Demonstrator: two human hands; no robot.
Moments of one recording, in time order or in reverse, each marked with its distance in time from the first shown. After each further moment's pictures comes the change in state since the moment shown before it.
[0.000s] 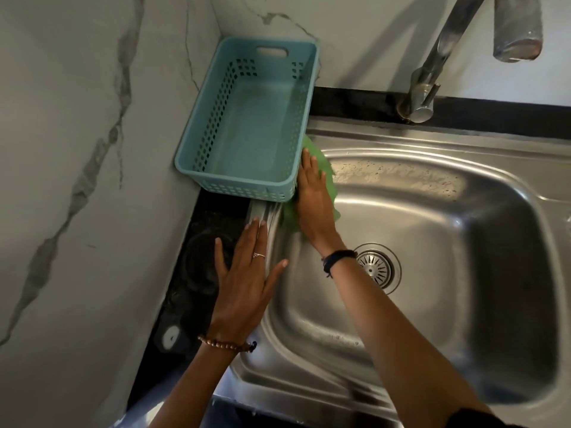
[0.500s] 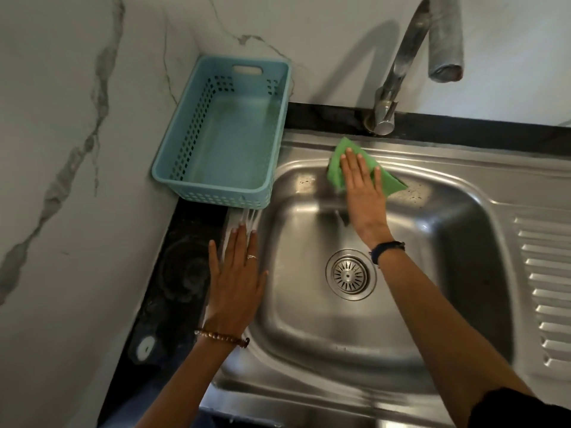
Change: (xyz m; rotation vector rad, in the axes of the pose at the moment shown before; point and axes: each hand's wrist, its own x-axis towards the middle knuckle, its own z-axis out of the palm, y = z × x) left_hand 0.007 0.005 0.027 0.270 0.064 0.114; right_hand 0.000 0.087 -0.096 -0.807 -0.006 -0.001
